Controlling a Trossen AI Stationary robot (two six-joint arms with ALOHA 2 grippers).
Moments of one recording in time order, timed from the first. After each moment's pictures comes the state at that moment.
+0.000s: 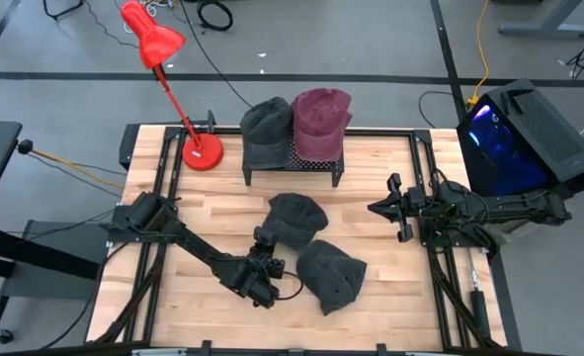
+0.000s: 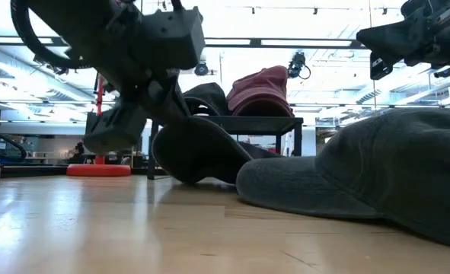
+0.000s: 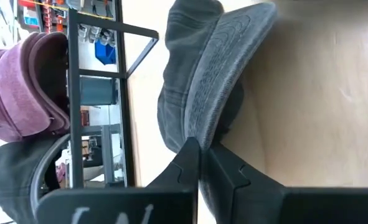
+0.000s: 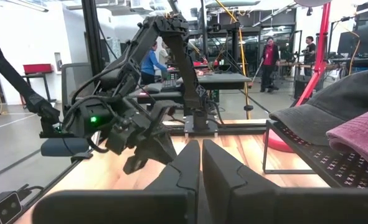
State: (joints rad) left arm -0.54 2.00 1.27 -0.68 -1.07 -0.08; right arm 0.00 0.33 0.10 0.34 -0.09 0.04
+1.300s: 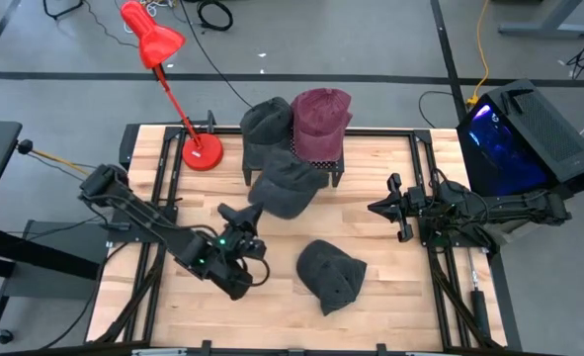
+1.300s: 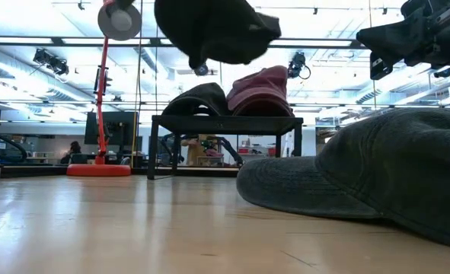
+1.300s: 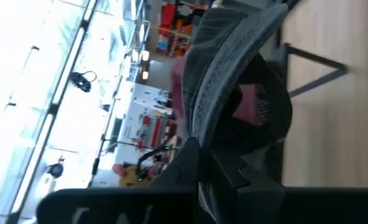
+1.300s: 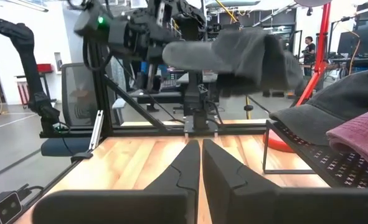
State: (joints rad) left arm -0.58 1.57 1.27 -0.59 -1.53 0.34; right arm 0.00 0.33 0.10 0.34 -0.09 0.04
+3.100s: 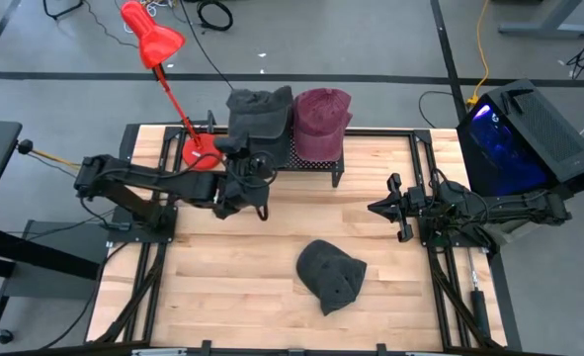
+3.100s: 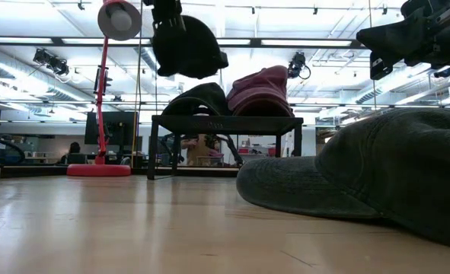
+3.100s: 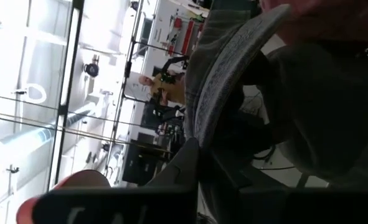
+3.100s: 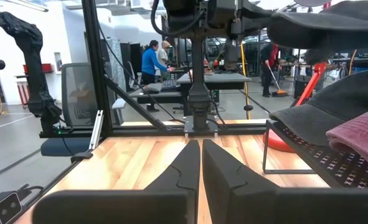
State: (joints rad) left arm -0.11 1.47 1.27 -0.41 -1.57 0.61; right arm -0.01 0.33 0.10 0.34 -0.09 0.04
